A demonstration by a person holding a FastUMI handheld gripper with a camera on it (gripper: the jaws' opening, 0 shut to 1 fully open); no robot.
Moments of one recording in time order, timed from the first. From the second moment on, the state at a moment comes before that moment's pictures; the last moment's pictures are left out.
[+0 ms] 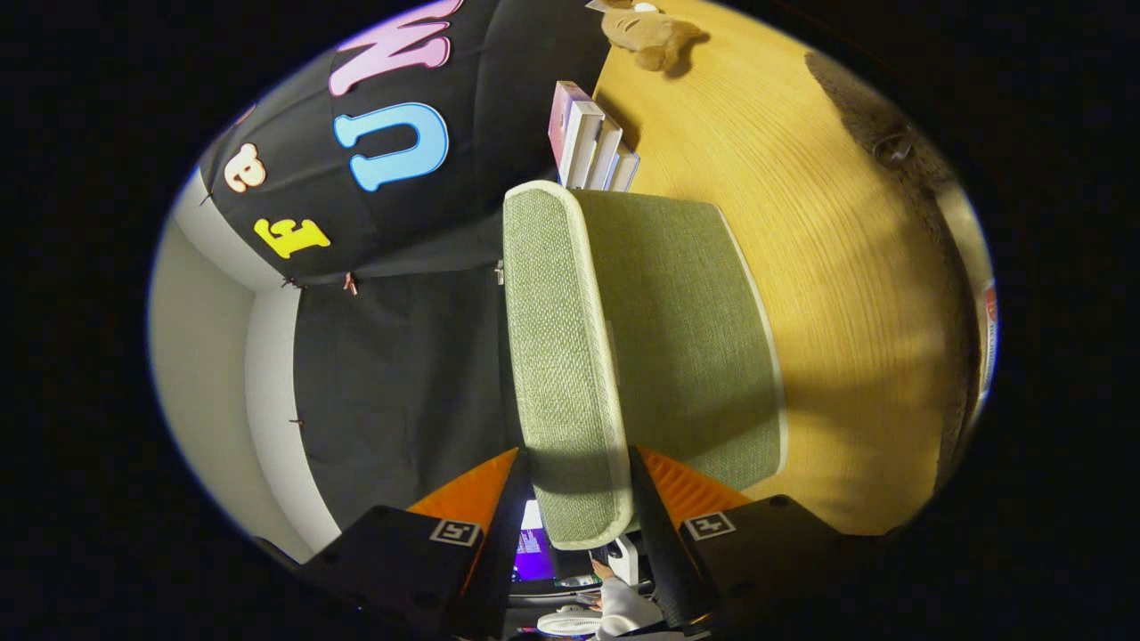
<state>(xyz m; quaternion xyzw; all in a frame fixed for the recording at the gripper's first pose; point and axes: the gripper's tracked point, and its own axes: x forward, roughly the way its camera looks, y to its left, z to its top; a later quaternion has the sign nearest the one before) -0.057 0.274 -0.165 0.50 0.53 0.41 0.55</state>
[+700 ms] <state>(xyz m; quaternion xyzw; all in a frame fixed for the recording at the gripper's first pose) -0.067 0.290 -0.096 0.52 0.51 0.43 0.53</state>
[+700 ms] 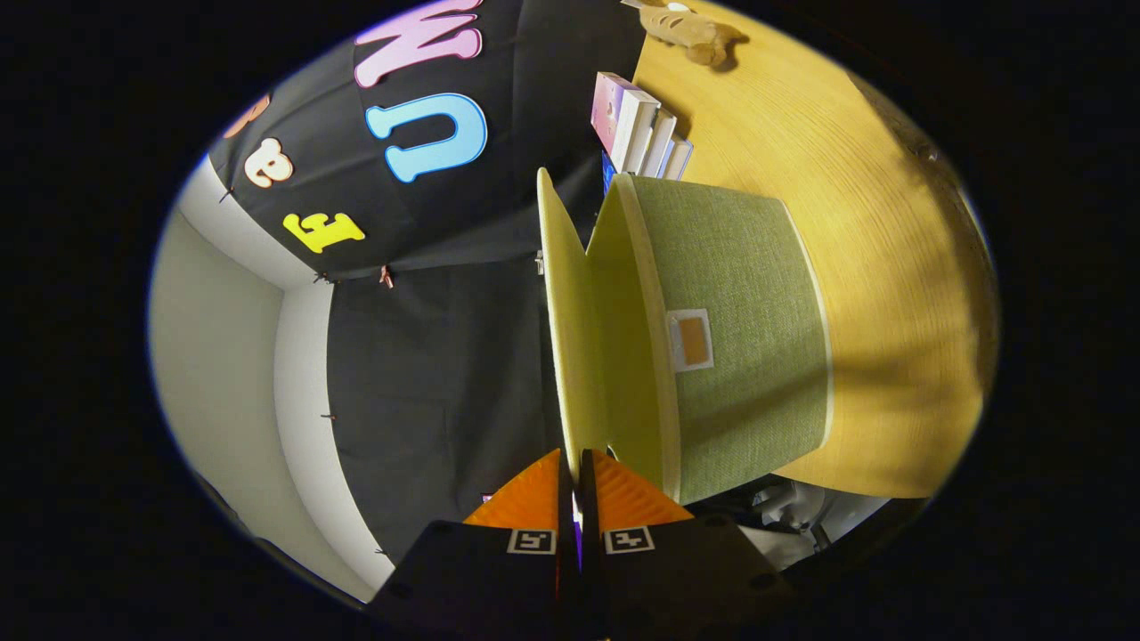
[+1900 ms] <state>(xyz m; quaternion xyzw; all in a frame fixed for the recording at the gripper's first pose) -0.102 0.566 -0.007 0.35 0.54 0.49 0.59</state>
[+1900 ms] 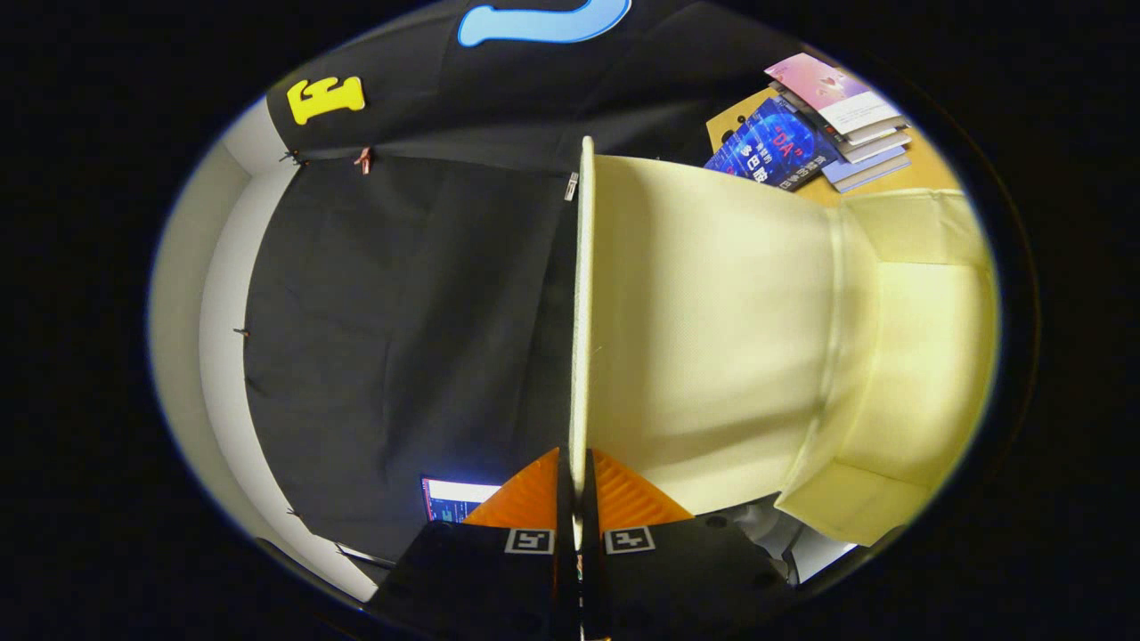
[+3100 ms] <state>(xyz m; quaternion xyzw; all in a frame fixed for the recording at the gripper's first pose) -0.021 0.352 -0.046 0.12 0.30 0.39 0.86</state>
